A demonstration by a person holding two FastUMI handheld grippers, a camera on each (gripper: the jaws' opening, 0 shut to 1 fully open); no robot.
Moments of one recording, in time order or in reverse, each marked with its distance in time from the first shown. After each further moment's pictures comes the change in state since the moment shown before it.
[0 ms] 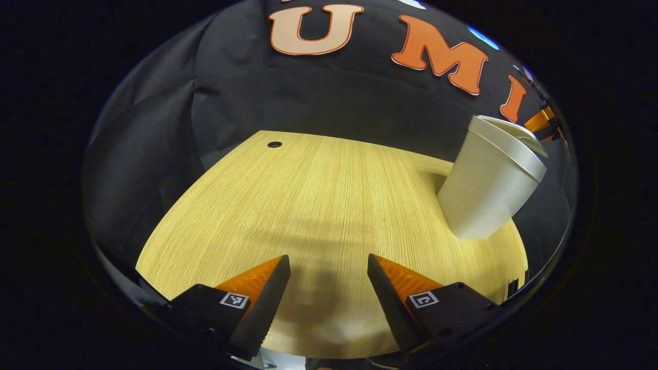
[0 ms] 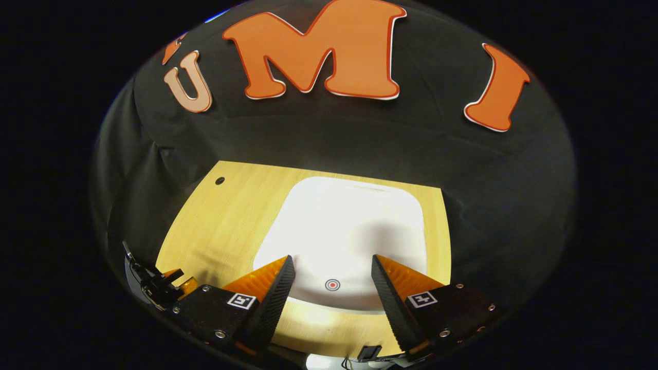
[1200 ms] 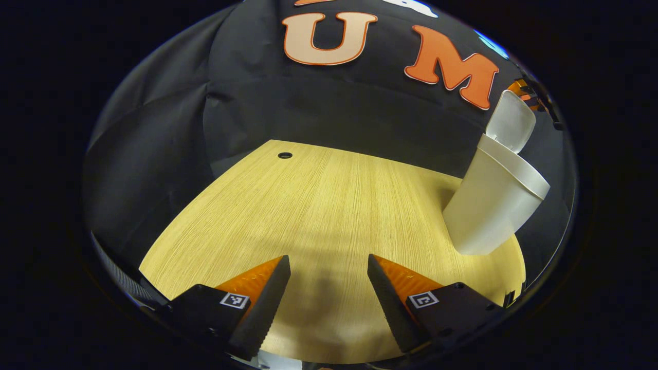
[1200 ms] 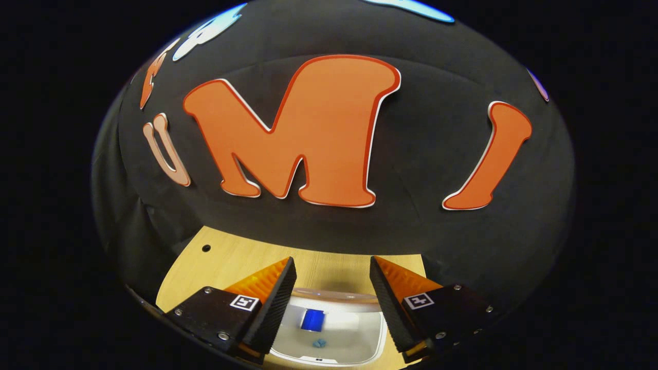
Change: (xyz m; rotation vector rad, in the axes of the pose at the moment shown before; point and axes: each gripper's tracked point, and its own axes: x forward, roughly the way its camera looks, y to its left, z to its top) left arm -0.009 0.010 0.013 -0.039 -0.067 0.033; right arm -0.028 -0.036 0.182 0.030 -0.325 -0.106
